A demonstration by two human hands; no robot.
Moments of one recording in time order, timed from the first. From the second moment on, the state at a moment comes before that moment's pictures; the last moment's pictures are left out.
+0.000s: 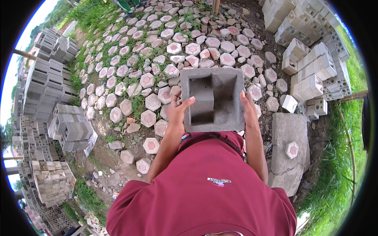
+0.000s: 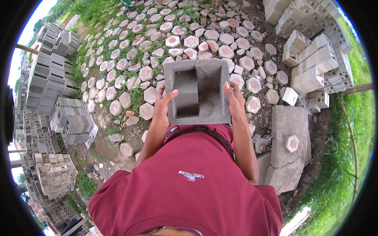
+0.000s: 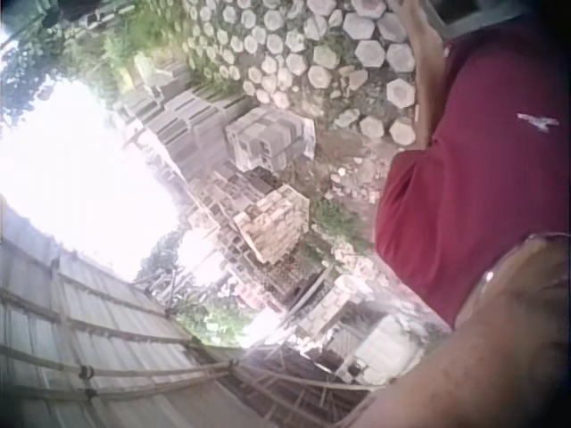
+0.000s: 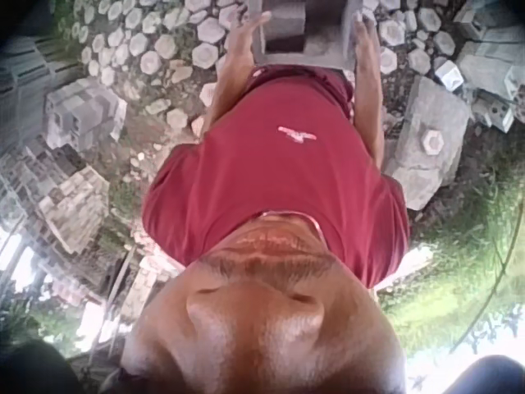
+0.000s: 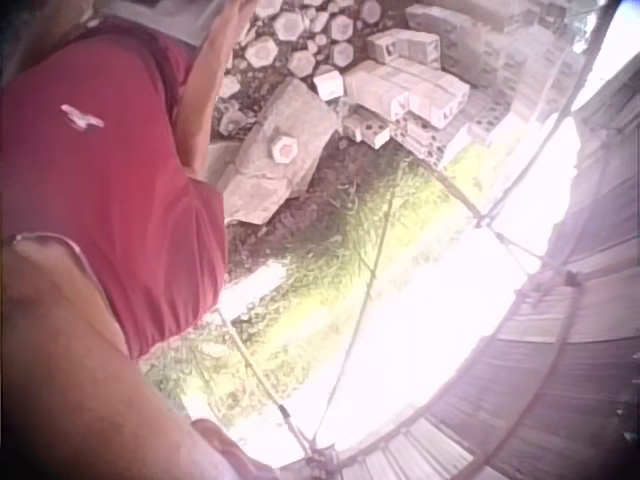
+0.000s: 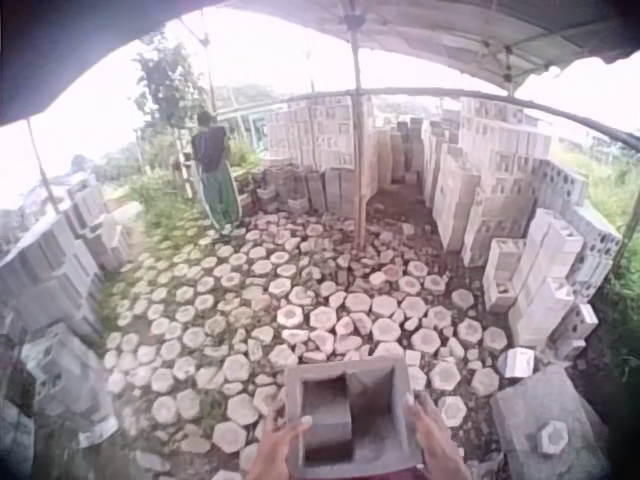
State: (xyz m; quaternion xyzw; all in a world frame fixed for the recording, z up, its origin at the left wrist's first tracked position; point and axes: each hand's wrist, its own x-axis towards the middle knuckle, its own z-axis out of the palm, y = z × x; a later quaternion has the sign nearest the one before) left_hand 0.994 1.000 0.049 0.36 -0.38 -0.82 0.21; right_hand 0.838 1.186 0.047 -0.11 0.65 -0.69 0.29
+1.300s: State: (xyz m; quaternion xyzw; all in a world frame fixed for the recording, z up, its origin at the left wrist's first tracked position) left_hand 0.669 0.555 0.054 0.43 -0.30 -0.78 0.34; right_hand 0.452 0.676 0.047 -0.08 0.57 -0.66 0.49
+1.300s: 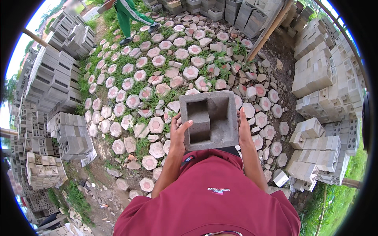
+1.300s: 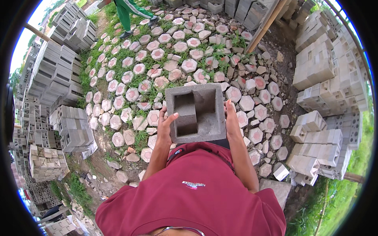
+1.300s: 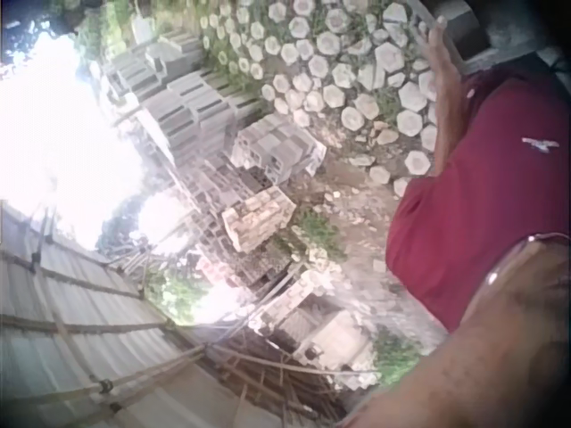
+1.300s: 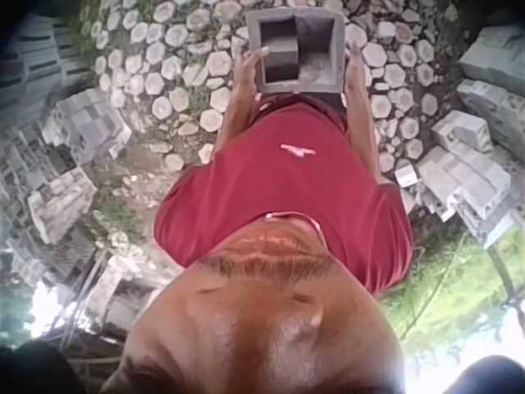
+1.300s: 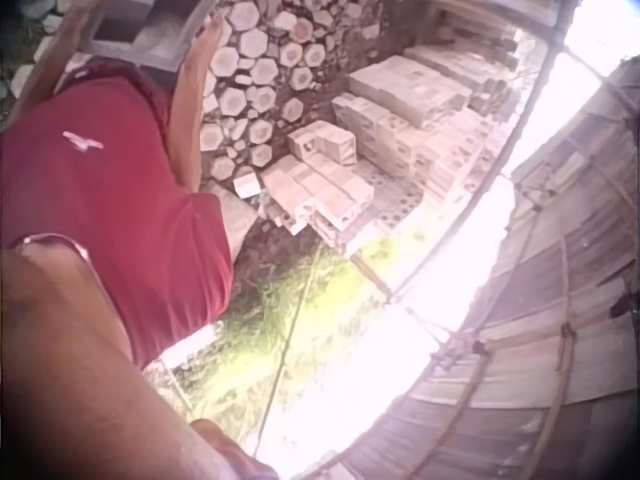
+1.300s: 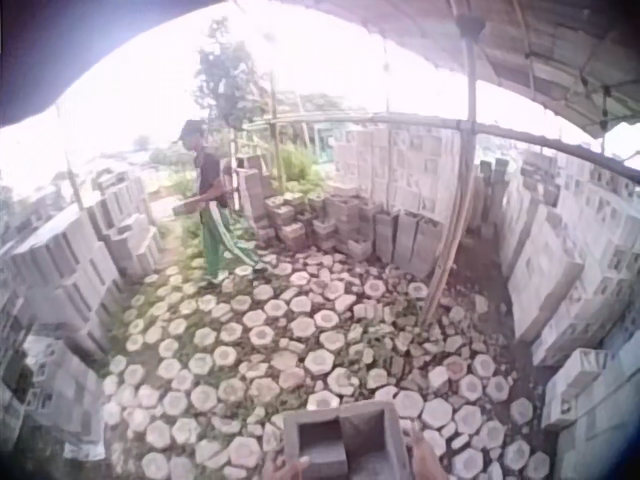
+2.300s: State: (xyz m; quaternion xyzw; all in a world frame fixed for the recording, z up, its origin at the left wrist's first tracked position) left_hand 0.348 0.236 0.068 0.43 -0.29 -0.76 0.40; right_hand 0.127 0.325 0.072 -0.23 0.64 -0.58 0.46
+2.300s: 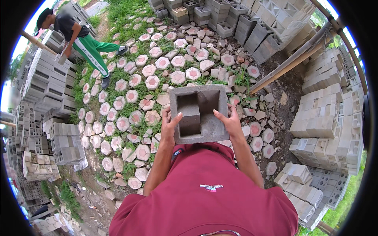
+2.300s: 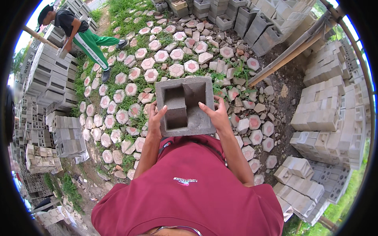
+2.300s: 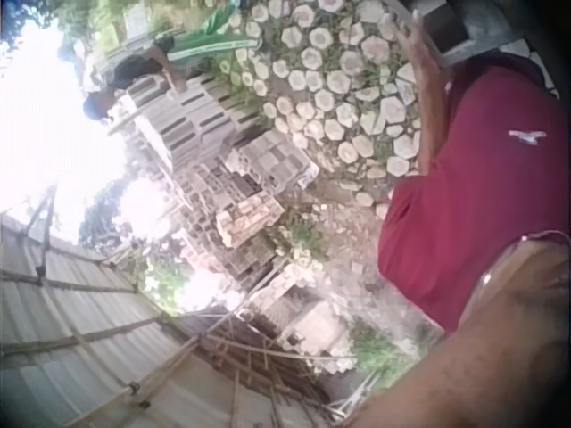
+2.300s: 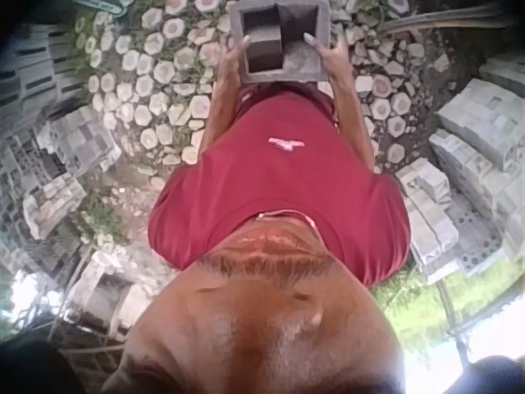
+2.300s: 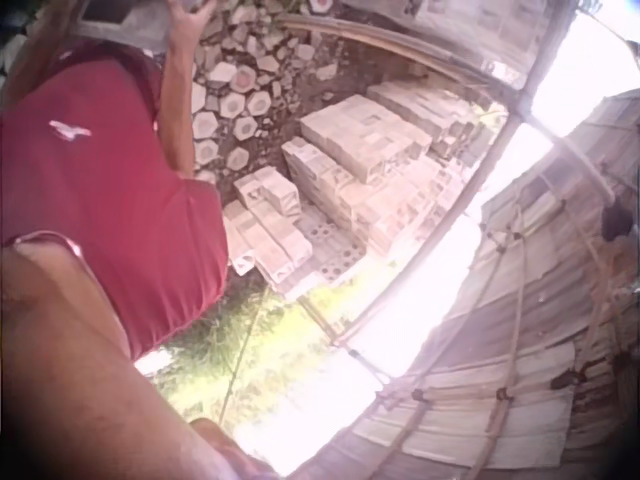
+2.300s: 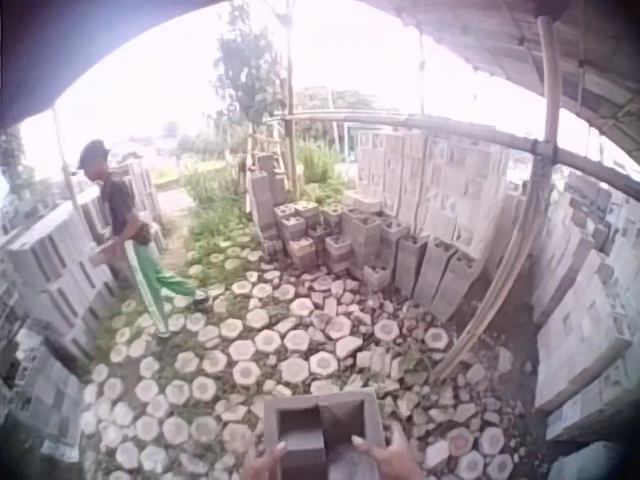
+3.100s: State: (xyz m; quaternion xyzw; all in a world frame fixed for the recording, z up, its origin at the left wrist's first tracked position) left_hand 0.162 -0.245 0.035 0.41 -0.47 -0.76 0.19; right_hand -0.035 -0.095 0.046 -0.14 0.67 -0.60 0.42
